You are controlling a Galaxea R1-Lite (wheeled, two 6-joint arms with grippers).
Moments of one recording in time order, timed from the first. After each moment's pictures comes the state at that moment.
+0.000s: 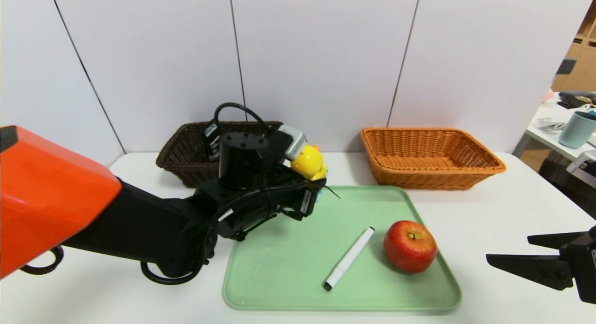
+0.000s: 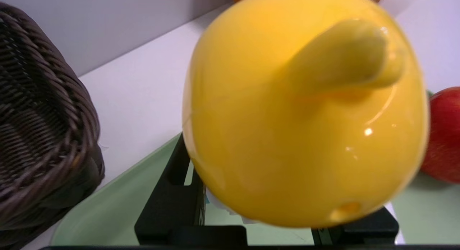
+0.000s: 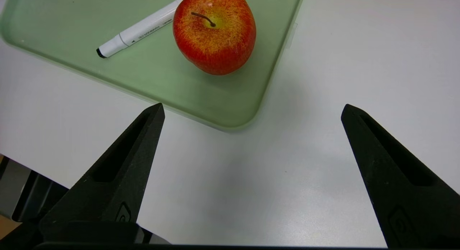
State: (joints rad) left arm -0.70 1.94 -0.96 -0.81 -0.04 0.03; right arm 0.21 1.11 -0.80 0.42 0.21 -0.01
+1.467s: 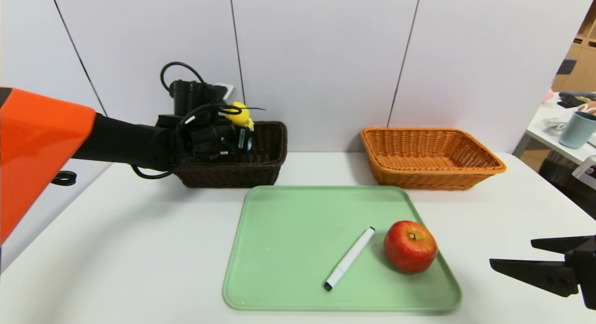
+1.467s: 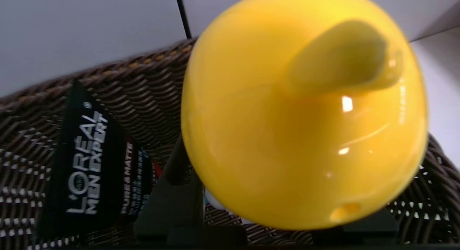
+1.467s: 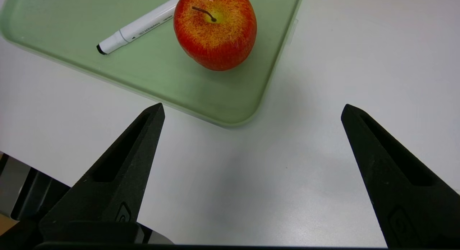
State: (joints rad) left arm -0.30 2.08 -1.45 -0.35 -0.04 0.05; right arm 0.21 1.09 -0.78 0.42 0.21 -0.01
